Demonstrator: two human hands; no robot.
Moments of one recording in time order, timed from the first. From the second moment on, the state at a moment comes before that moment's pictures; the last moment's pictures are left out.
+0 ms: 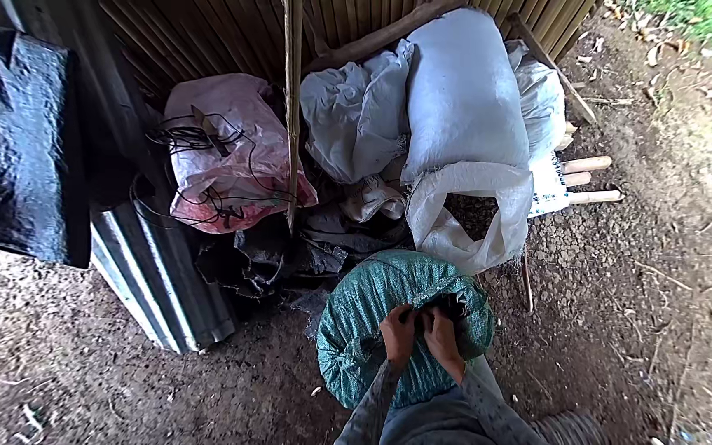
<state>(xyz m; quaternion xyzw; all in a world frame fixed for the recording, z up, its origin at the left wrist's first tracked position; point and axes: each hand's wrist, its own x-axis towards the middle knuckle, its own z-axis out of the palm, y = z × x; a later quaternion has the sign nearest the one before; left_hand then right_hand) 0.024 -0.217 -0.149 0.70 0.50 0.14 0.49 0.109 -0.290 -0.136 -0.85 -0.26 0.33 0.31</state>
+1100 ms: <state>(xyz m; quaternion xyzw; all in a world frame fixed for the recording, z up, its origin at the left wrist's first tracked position) -0.008 -0.186 -0.141 0.78 0.25 0.04 0.57 0.139 -0.288 -0.148 -0.80 -0.09 0.44 0.40</state>
